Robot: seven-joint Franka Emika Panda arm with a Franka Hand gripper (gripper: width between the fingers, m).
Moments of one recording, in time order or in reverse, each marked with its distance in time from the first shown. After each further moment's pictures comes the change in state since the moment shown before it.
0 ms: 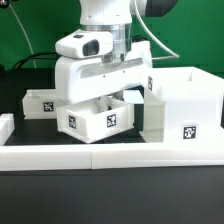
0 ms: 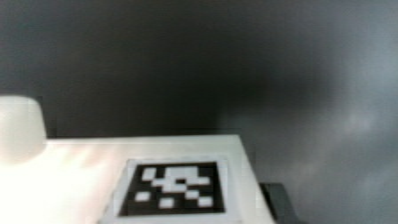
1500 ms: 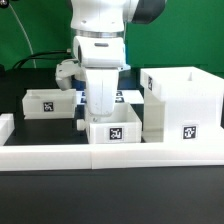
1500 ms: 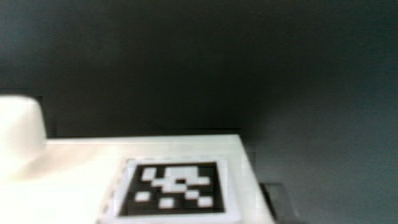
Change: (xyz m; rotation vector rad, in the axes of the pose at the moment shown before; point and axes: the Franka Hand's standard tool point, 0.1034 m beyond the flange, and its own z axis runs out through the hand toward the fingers) arm -0.008 0.026 0.006 -0.004 -0.089 -0.919
